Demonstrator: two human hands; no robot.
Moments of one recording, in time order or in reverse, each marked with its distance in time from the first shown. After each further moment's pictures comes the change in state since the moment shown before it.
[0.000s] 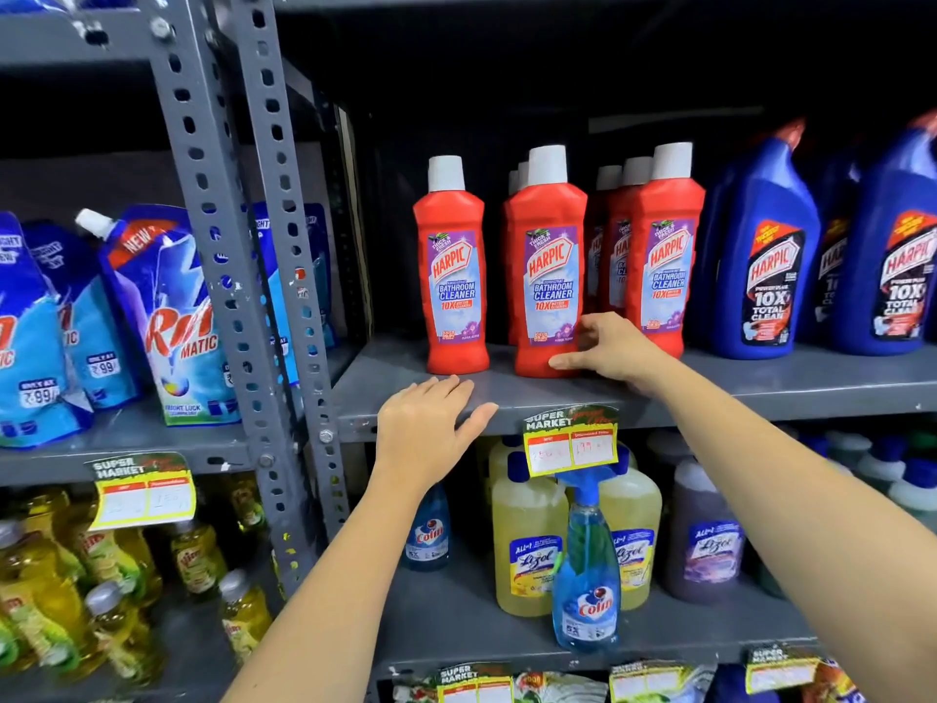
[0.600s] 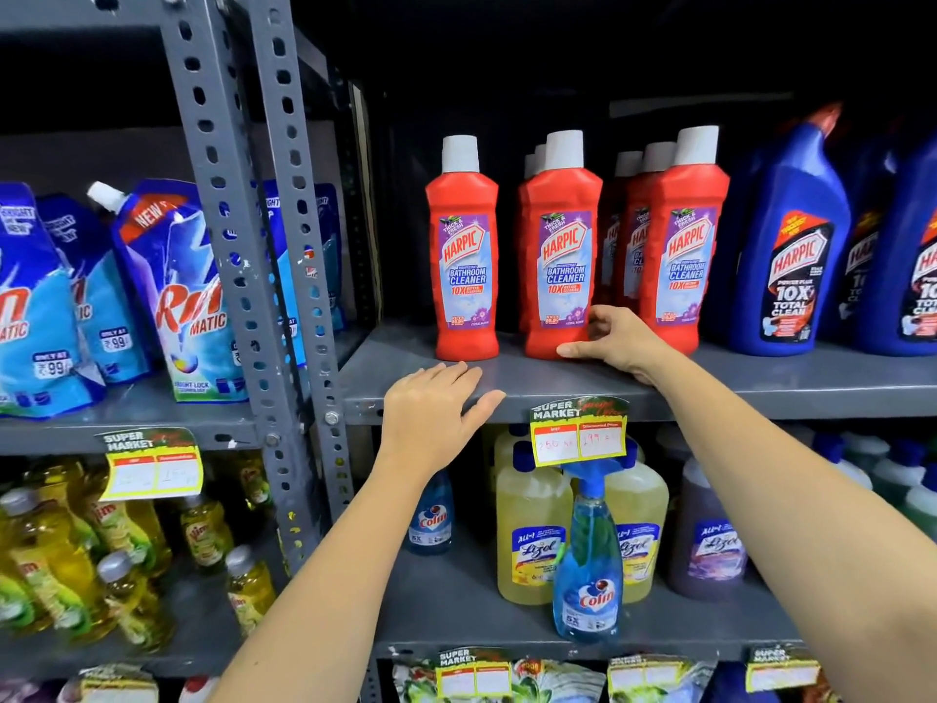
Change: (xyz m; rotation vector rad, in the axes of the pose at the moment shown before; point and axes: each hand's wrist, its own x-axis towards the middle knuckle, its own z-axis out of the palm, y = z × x) left_hand -0.001 -0.001 0.002 -0.008 -0.004 -0.001; right_hand 0.014 0.016 0.005 0.160 -0.004 0.055
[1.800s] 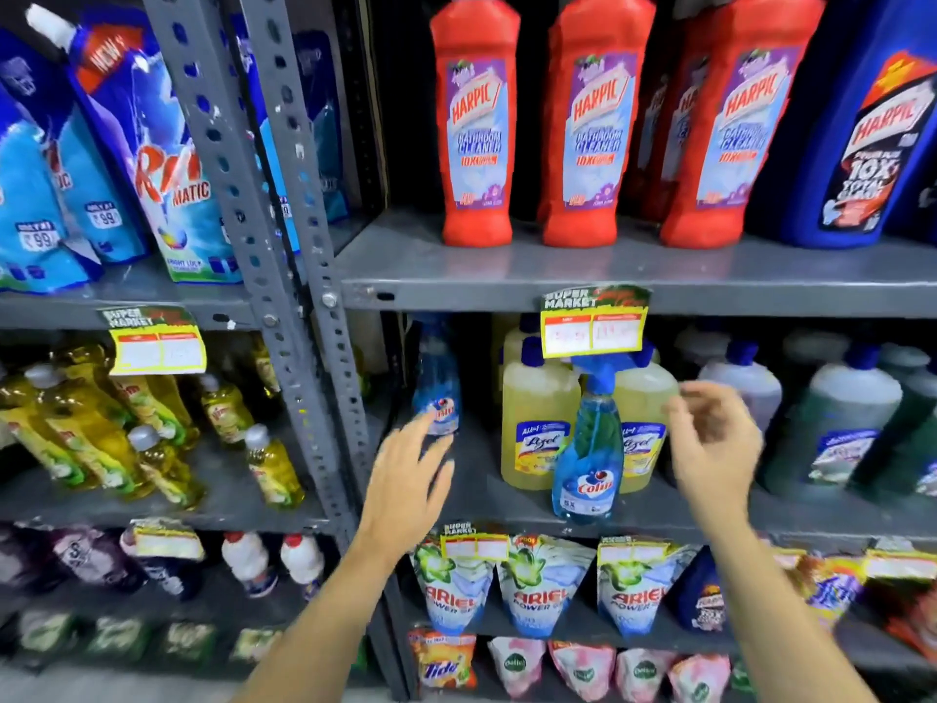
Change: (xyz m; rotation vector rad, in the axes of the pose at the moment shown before) left_hand -0.209 0.028 -0.020 -0.241 -0.519 -0.231; right_hand -0.190 0.118 0.062 0.233 0.648 -0.178
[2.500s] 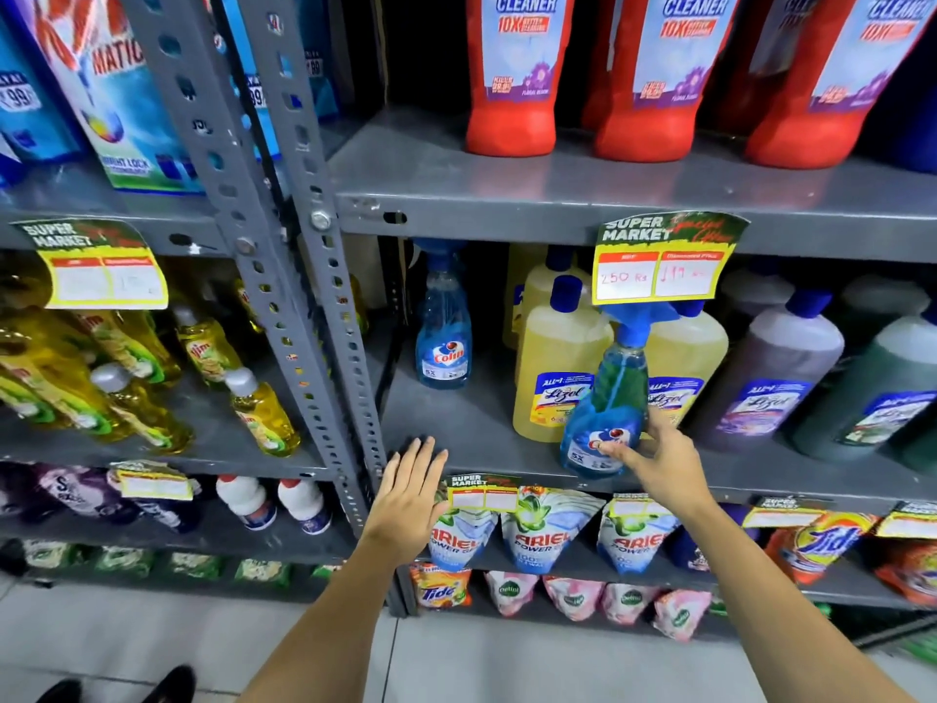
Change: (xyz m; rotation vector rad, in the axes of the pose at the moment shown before) left_hand -0.092 -0.051 0.095 0.155 -0.593 -0.088; right_hand -0.046 0.115 0.018 -0.380 -0.601 0.465
